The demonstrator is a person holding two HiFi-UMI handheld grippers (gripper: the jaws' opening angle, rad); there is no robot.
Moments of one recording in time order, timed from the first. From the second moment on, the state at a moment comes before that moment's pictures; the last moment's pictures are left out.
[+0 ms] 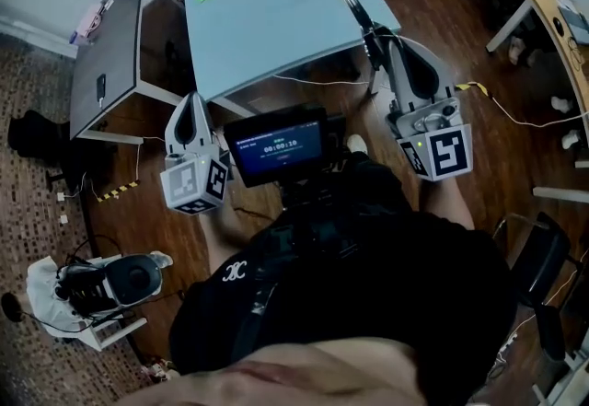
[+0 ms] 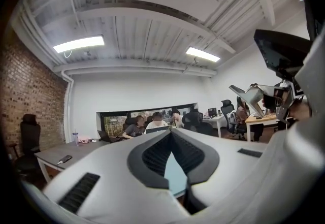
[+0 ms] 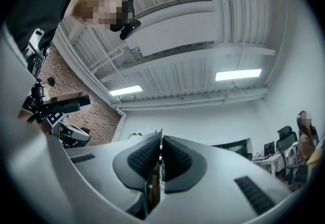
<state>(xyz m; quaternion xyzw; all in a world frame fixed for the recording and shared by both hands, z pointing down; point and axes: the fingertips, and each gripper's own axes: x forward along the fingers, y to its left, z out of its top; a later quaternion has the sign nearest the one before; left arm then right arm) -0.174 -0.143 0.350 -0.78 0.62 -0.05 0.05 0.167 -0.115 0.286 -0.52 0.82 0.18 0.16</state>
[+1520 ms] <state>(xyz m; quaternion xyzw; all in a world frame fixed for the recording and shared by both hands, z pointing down) -0.152 0.004 0.329 -0.79 0.61 -0.04 0.08 0.180 0.042 0.271 -0.52 0.82 0.17 0.16</state>
